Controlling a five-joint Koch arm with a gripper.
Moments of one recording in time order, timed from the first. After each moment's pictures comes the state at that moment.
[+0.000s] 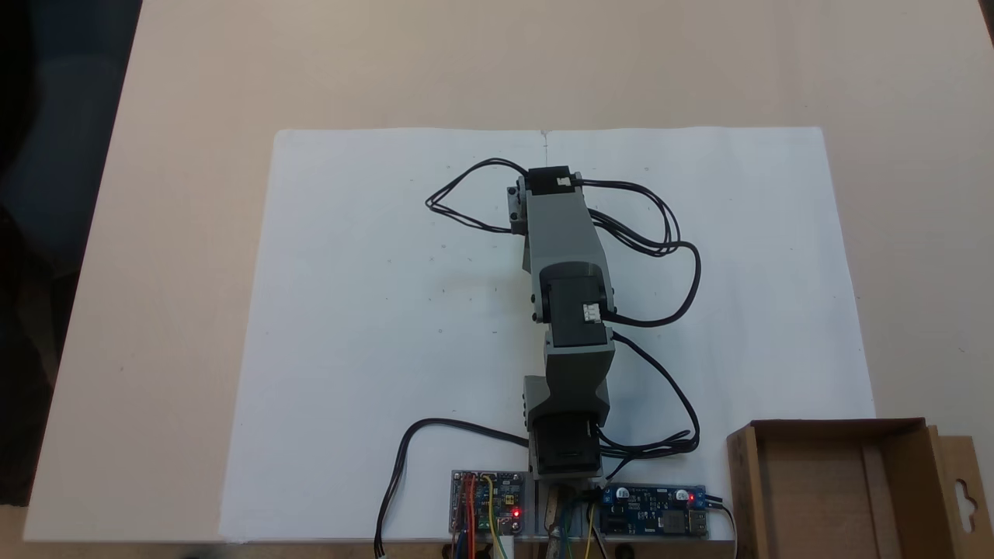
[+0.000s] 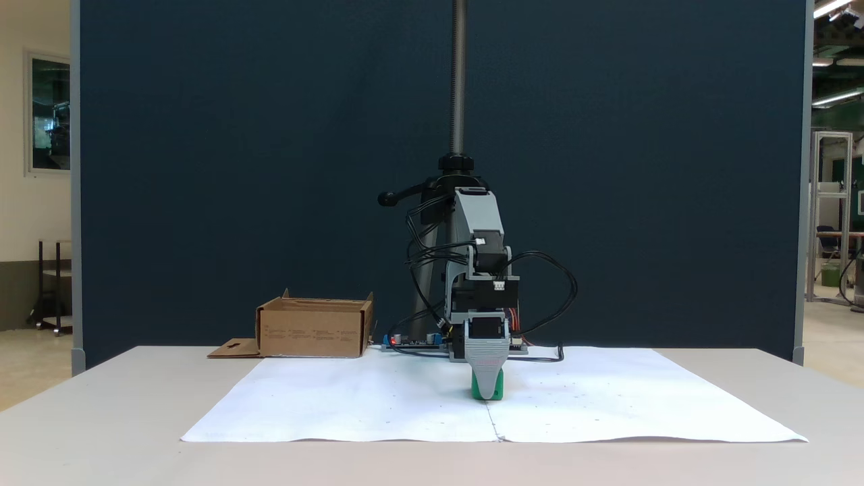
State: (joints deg) arm -4.4 81.7 113.8 27.2 8.3
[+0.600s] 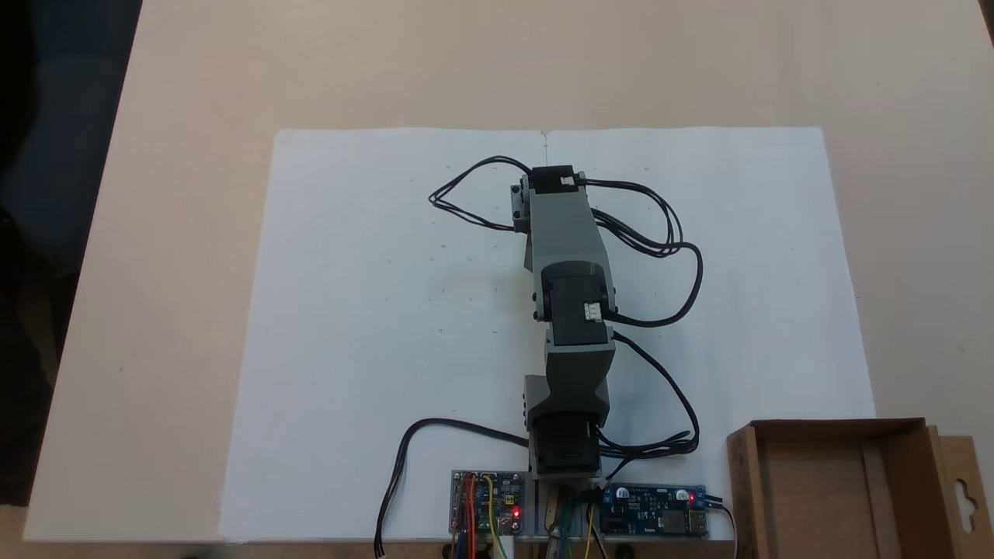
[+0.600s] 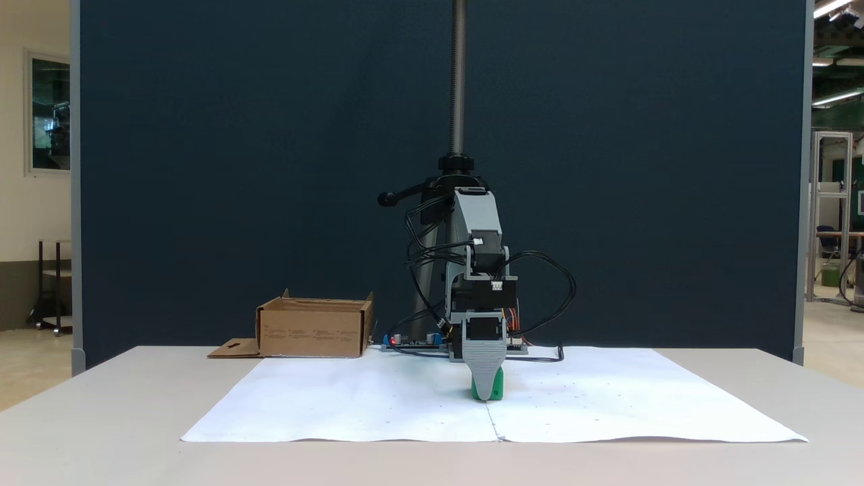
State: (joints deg) arm -3.6 80.9 113.7 26.8 8.3
